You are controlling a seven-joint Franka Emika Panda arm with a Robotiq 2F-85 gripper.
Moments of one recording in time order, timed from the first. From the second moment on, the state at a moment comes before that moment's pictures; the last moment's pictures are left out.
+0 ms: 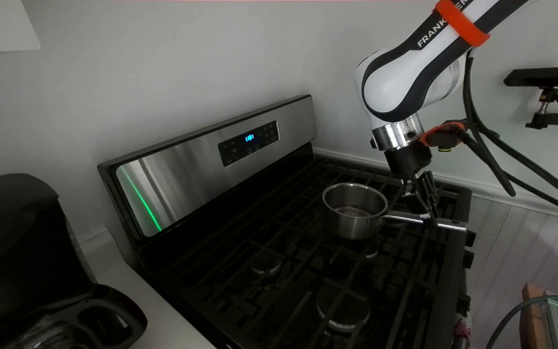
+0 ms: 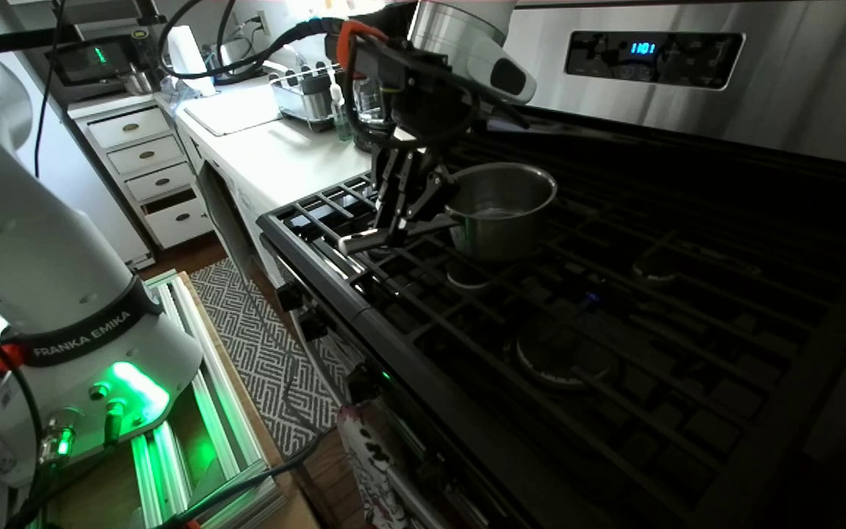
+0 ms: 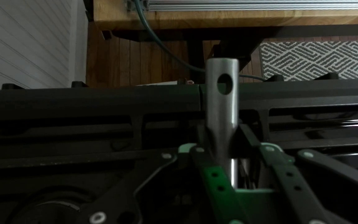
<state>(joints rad) -0.18 0.01 -0.25 -2.38 -0.14 1.88 -0.29</state>
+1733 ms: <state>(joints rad) -0.10 0.02 -0.09 -2.32 -0.17 1.92 -0.39</state>
